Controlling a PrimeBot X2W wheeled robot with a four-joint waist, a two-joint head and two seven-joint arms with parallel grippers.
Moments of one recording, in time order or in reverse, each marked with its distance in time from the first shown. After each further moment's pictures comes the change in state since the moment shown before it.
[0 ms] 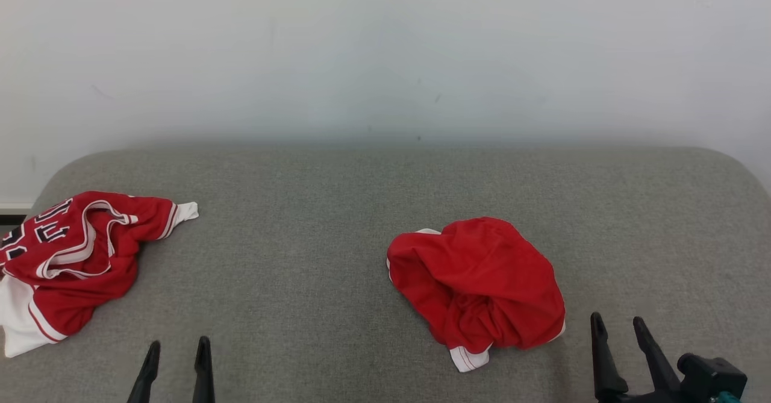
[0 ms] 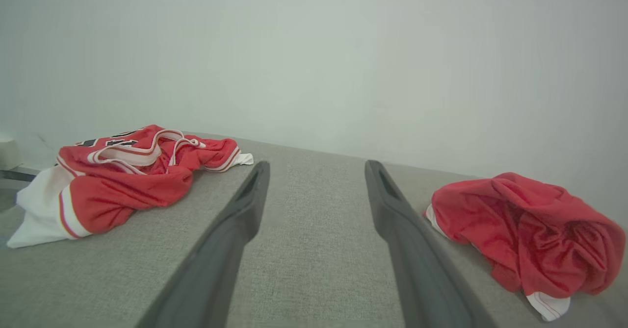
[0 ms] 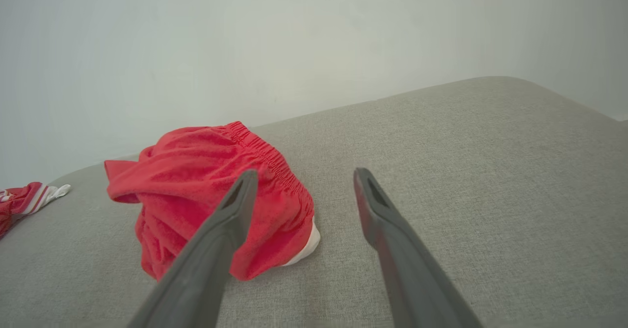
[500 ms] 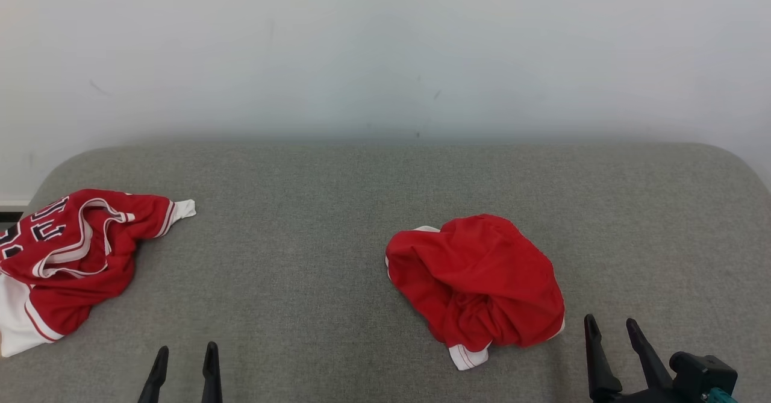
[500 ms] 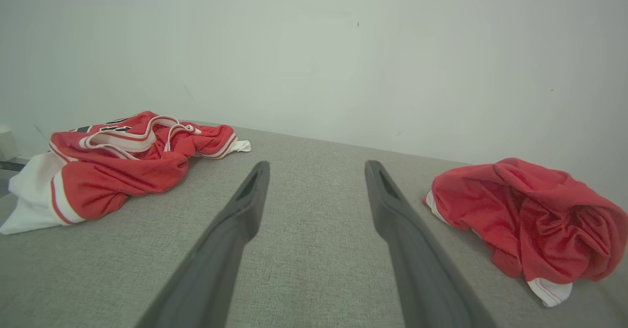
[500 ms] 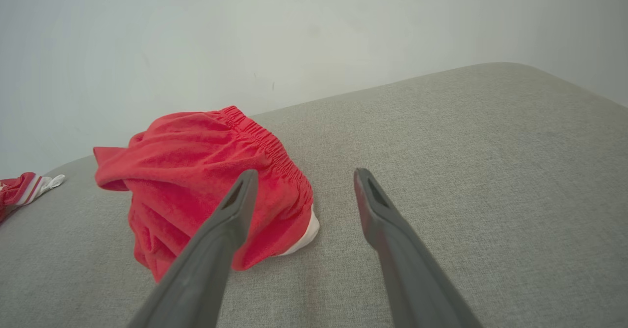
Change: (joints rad) left arm 0.011 -0.036 0.030 0.030 0.045 -0.029 0.000; right arm -0.020 0.001 0.011 0.057 -0.004 0.000 -0.001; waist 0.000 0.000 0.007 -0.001
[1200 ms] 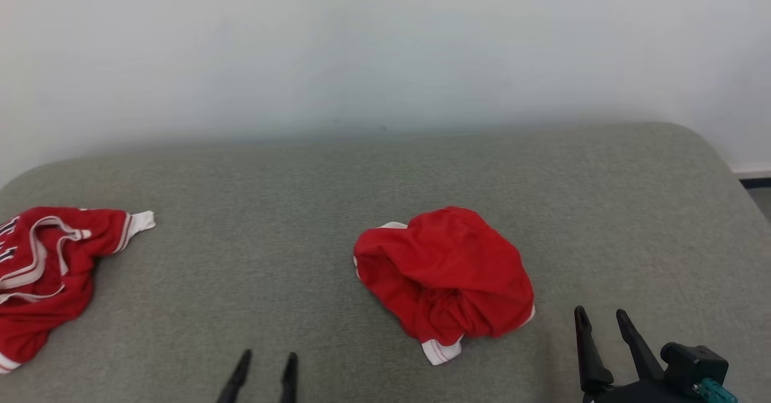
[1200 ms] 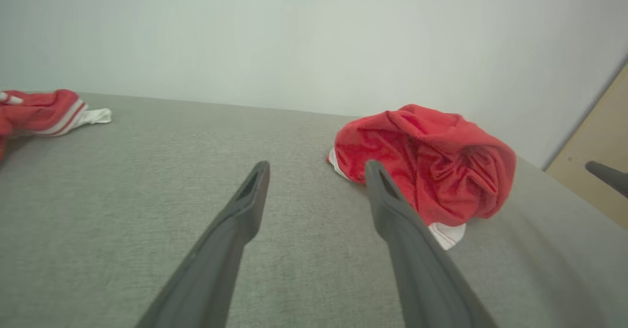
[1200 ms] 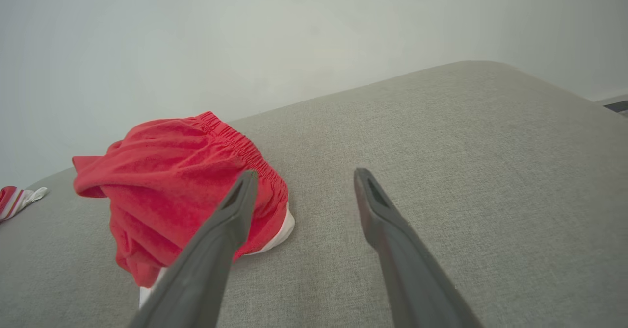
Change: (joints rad) left arm -0.039 0.014 -0.188 0.063 -0.030 0.000 0.000; right arm -0.020 0.000 0.025 -0.004 0.007 0.000 0.009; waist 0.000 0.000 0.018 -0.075
